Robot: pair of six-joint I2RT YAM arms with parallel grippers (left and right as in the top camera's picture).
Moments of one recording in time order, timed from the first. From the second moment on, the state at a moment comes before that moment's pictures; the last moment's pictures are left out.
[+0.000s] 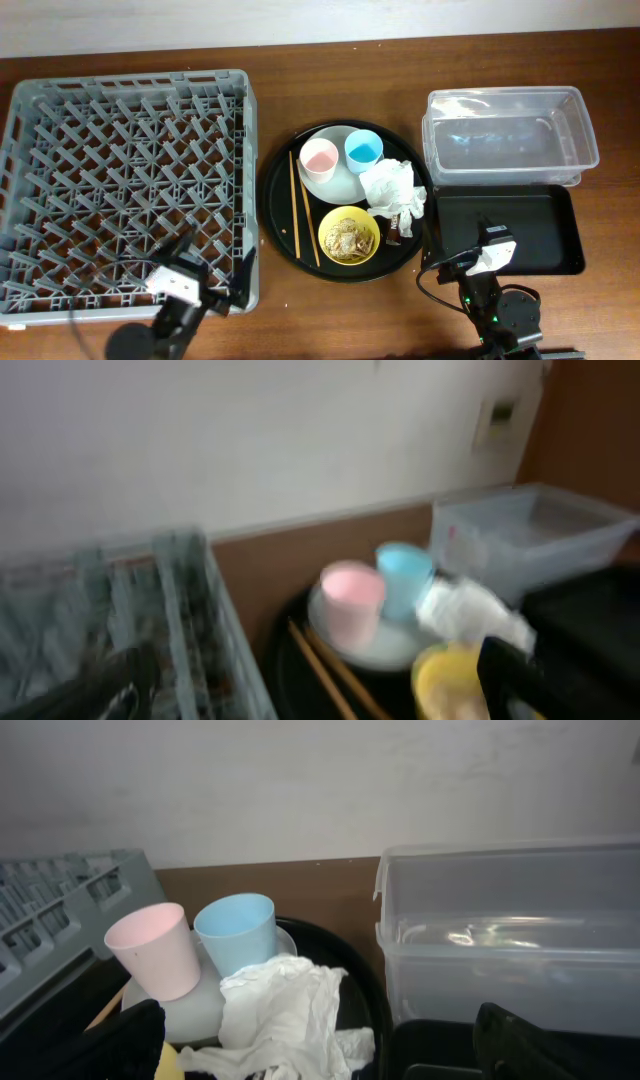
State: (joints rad) left arm -0.06 0.10 0.36 -0.34 0.38 -0.02; right arm 0.18 0.01 0.01 -0.07 0.00 0.14
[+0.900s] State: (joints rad) left arm -0.46 1.89 1.55 -1.13 0.06 -0.37; right arm 0.18 0.01 0.01 -0.07 0.00 0.14
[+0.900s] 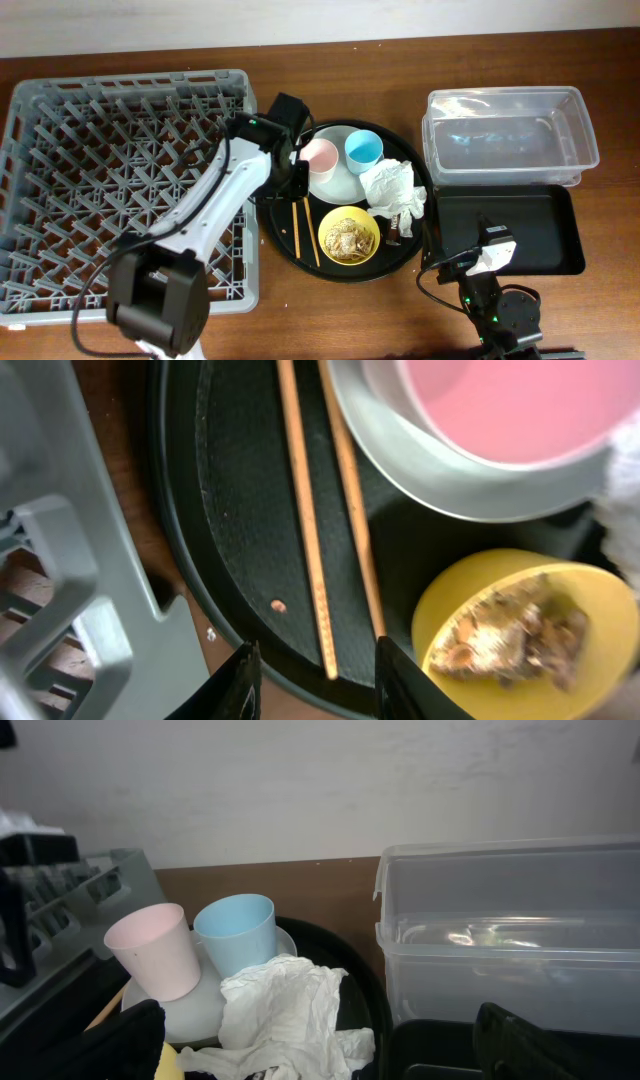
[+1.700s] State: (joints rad) left arm -0.50 2.05 1.43 -0.94 0.01 -0.43; right arm 0.18 0.01 0.01 -0.07 0.00 0.15
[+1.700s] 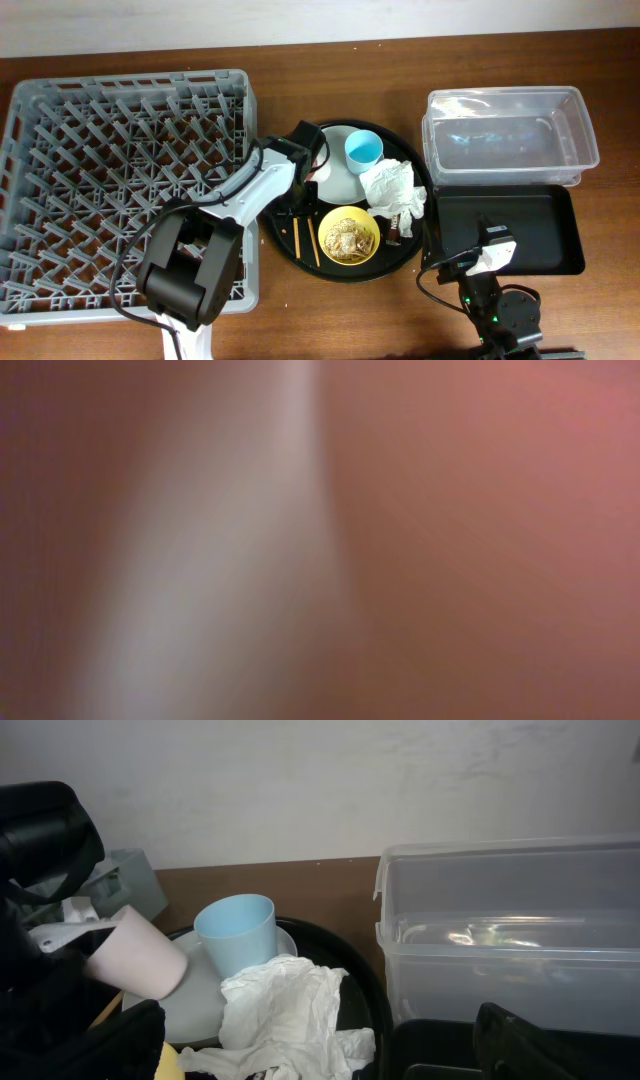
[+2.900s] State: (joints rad) left arm -0.53 1.73 1.45 -0.97 -0.08 -0.45; right arm 0.18 0.01 0.01 -0.07 0.00 0.15
